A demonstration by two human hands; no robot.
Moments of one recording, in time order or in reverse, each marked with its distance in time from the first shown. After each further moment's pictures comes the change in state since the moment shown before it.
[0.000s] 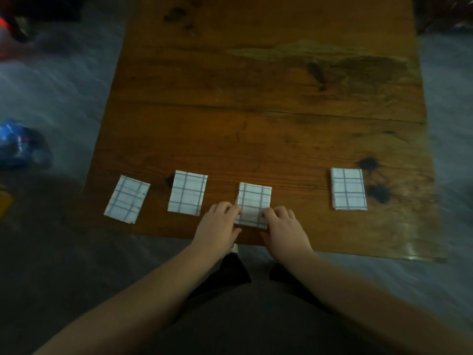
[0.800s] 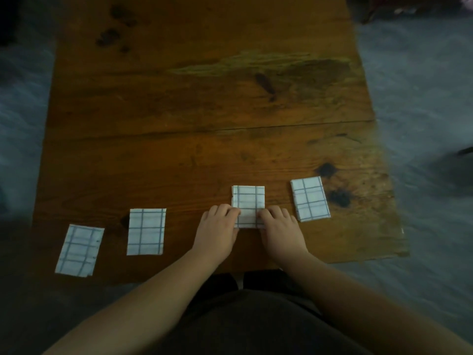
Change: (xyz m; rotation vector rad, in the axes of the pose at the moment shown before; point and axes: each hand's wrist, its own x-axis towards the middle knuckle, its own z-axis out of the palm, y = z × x) left_hand 0.085 0.062 0.008 0.110 -0.039 0.136; right_hand 0.028 0.068 -0.035 -0.046 0.100 0.132
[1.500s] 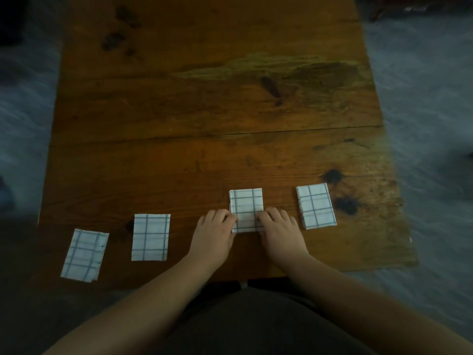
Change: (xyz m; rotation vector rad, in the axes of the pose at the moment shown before) left_hand -0.001 -0.013 -0.010 0.025 -0.044 -0.017; right_hand 0.015 -0.007 -0.002 -0.018 -0.015 -0.039
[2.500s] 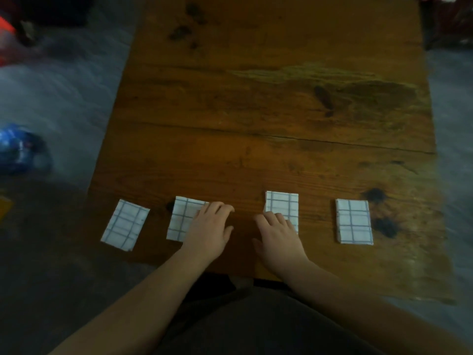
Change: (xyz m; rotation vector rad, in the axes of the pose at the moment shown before) left_hand -0.045 -0.067 -0.035 -0.120 0.123 -0.205; right_hand 0.002 -0.085 -0.003 -0.007 -0.062 -0.233
